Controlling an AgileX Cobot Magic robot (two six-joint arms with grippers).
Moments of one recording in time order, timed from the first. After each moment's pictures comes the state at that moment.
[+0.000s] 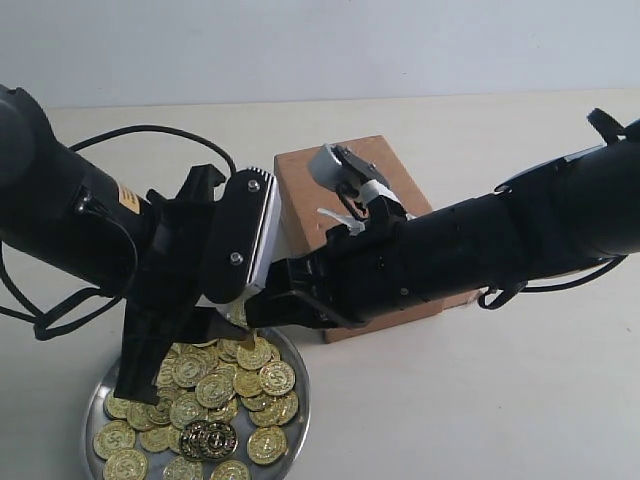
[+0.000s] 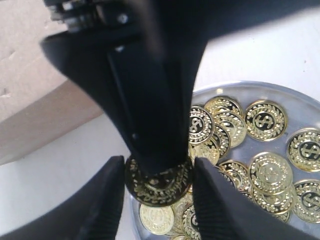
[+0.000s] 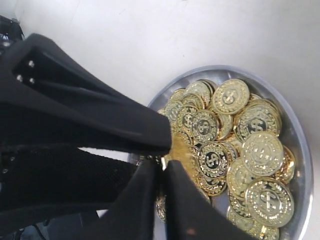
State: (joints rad) left arm -0.73 1.51 -0.85 -0.41 0.57 1.43; right arm 0.60 1.77 -0.75 1.74 0.76 -1.33
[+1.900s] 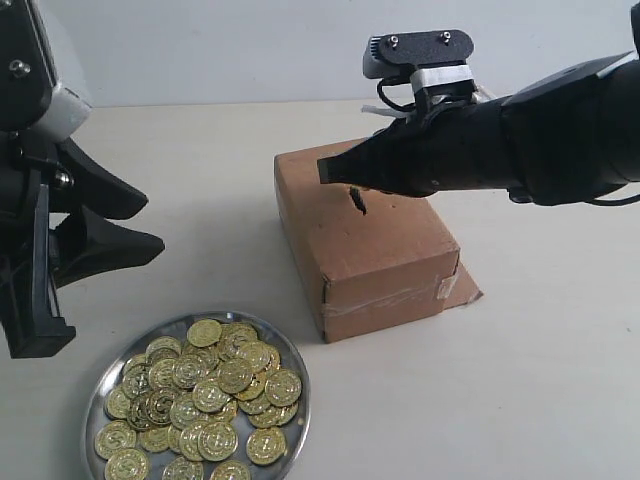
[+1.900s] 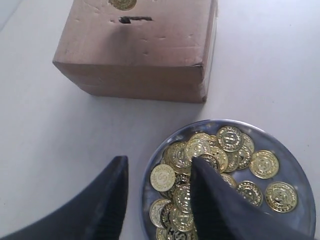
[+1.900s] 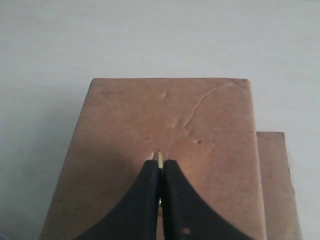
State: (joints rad) left arm -0.60 1.08 -0.78 -0.36 0.63 0.87; right arm 0.60 1.67 -0.89 1.51 -0.05 -1.25
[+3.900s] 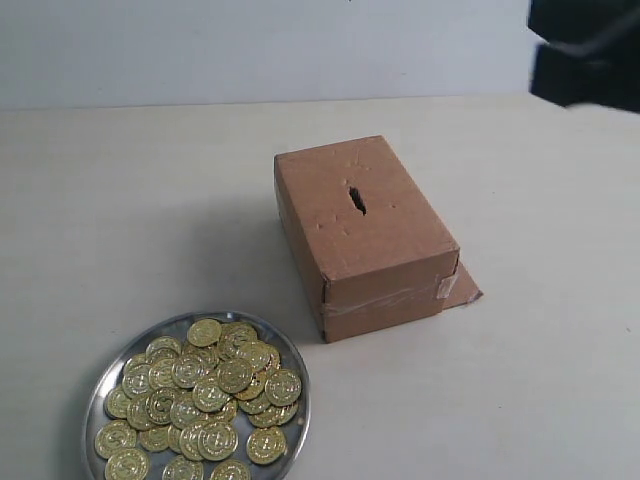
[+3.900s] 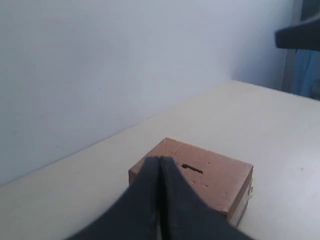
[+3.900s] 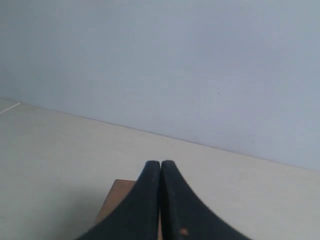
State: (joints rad) left arm -0.60 0.50 -0.45 -0.68 0.18 0.75; right arm 0.60 0.87 -0.61 1.51 -0.10 -1.43
